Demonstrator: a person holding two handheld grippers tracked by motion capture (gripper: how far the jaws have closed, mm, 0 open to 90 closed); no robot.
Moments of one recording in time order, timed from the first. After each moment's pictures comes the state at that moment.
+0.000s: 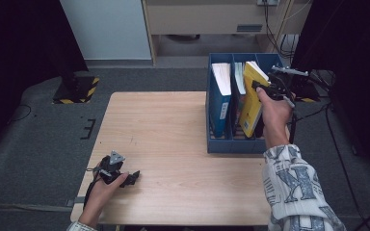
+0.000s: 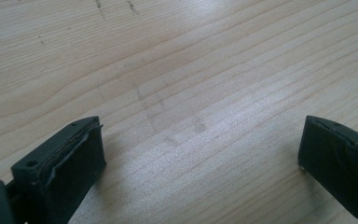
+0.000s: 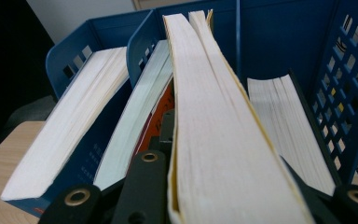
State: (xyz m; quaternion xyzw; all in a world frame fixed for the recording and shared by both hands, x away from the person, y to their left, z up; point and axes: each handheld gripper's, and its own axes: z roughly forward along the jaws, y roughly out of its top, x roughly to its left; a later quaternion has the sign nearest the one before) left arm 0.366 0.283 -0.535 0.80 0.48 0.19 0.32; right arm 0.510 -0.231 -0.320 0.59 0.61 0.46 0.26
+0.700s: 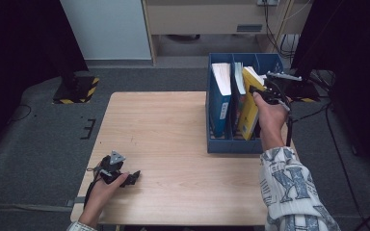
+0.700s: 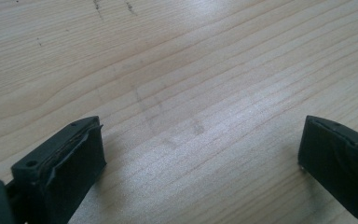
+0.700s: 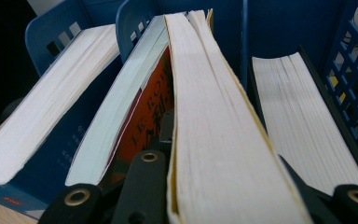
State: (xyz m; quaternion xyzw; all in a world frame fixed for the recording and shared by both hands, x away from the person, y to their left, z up) left arm 0.367 0.282 -0.535 0.80 0.47 0.19 0.32; right arm 0.513 -0.227 -0.339 0.59 0.62 0.45 0.26
